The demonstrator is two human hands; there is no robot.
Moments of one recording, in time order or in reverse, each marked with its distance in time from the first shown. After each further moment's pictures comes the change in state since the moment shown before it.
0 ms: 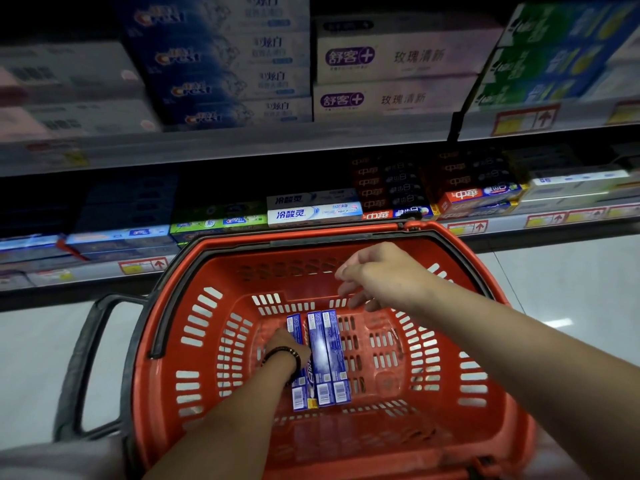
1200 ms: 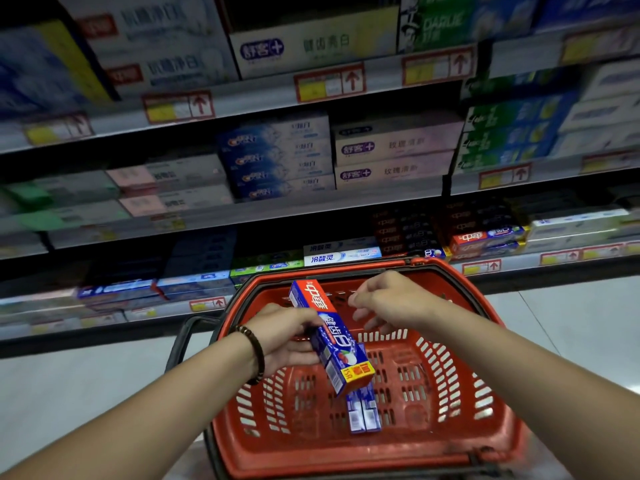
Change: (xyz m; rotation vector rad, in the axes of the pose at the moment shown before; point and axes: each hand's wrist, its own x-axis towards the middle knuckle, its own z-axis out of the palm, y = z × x) left_hand -0.217 0.036 -0.182 -0.760 -0.297 0.193; right_hand -0.050 -0.019 -0.002 -0.070 -0.065 -0.140
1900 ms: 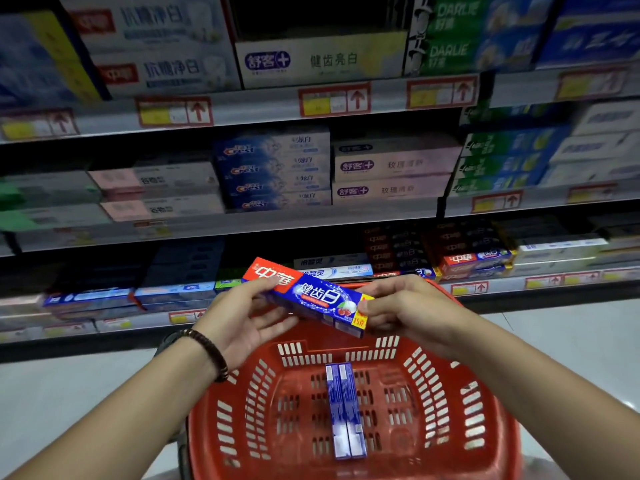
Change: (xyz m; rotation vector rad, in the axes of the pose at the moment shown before) left_hand -0.005 0.041 -0.024 -0.456 0.067 0.185; right_hand -0.002 -0.002 -0.026 0.486 -0.081 -0.056
